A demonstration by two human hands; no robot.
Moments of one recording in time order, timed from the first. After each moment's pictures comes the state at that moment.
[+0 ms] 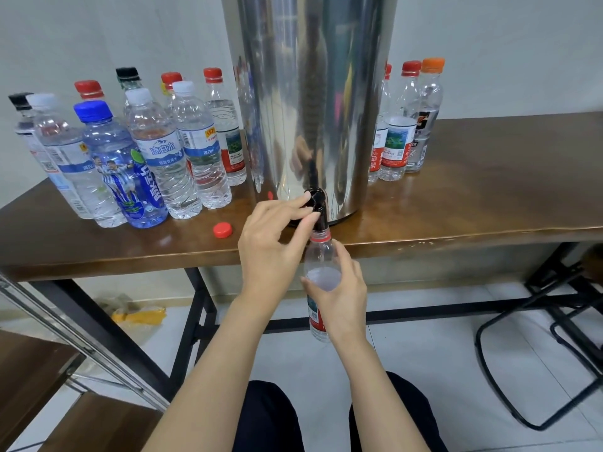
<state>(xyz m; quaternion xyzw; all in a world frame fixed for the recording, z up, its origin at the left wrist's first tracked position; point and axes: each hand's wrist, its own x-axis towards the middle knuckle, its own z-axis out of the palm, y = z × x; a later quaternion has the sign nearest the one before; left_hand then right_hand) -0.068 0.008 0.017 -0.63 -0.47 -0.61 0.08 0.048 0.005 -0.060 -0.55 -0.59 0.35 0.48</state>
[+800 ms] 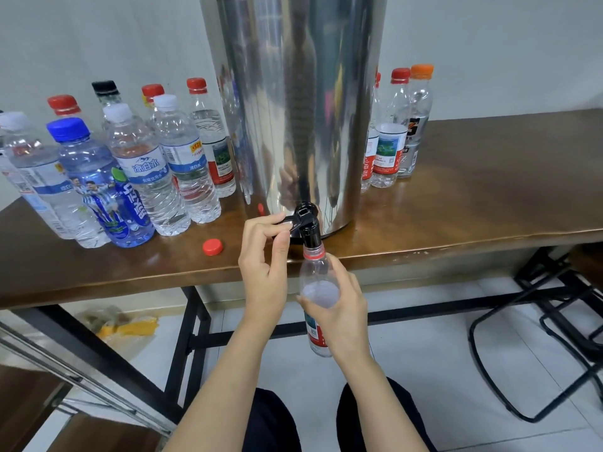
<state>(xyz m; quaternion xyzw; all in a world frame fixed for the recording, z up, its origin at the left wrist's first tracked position) -0.066 0.023 -0.002 -0.56 -0.44 -0.70 -0.09 0.054 0.007 -0.056 -0.54 -0.59 0.37 0.47</state>
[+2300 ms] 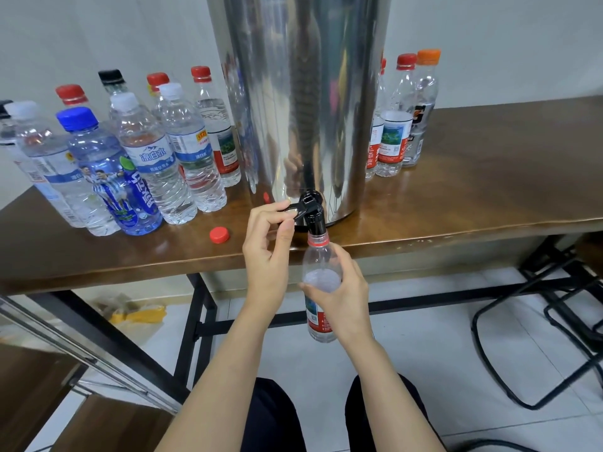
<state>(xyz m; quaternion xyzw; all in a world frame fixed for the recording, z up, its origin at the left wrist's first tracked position) -0.073 0.022 -0.004 -0.56 -0.42 -0.70 -0.14 0.050 0.008 -0.052 -0.55 -0.58 0.38 0.46</state>
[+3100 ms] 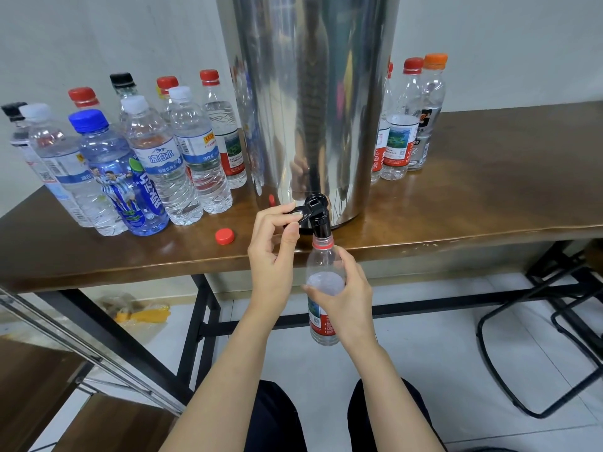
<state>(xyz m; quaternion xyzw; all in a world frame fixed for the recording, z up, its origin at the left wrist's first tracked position) -0.072 0.021 -0.003 -0.56 -0.42 -0.70 -0.15 0.049 0.008 -0.053 -0.54 -0.59 0.37 0.47</state>
